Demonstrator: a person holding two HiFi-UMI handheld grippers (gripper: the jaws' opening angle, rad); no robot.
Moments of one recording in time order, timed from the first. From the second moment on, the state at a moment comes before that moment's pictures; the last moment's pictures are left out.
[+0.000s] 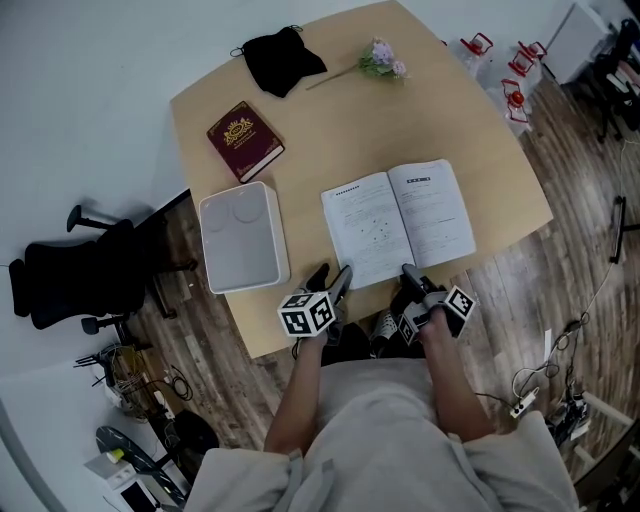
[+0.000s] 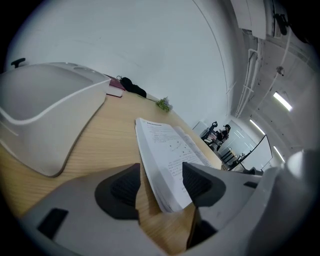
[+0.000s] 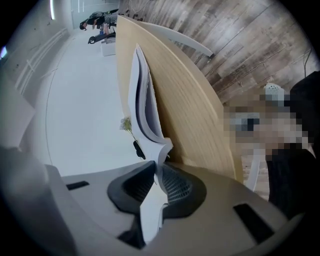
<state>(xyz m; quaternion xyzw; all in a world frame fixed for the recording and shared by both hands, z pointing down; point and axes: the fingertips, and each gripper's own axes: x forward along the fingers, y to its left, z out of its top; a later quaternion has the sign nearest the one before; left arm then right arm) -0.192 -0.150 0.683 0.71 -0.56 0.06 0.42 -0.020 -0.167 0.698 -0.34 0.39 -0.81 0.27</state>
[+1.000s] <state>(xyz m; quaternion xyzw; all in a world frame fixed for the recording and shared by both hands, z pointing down) -0.173 -0.201 0.701 0.63 -0.49 -0.13 0.59 0.000 -0.174 0.675 -0.27 0.38 -0.82 0.33</state>
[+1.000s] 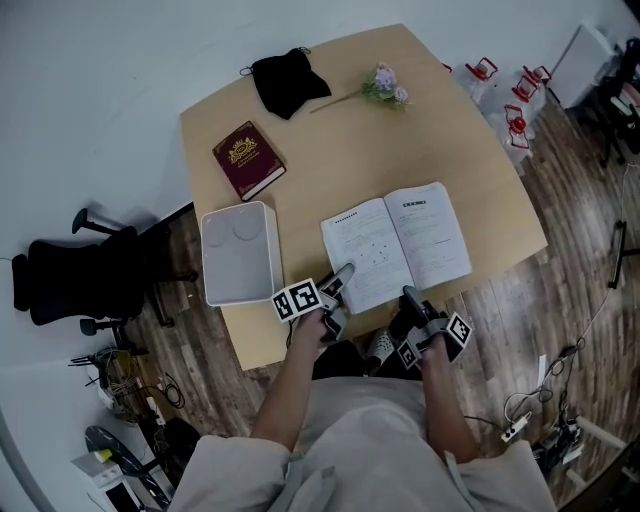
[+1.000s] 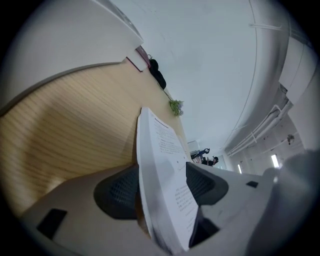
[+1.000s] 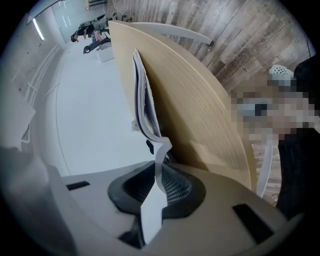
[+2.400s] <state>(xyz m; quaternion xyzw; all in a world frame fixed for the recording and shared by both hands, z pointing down) -0.170 -0.208 0.669 0.67 -0.42 -0.14 0.59 -0.001 -0.154 0.711 -0.30 0.47 -0.81 0.19</state>
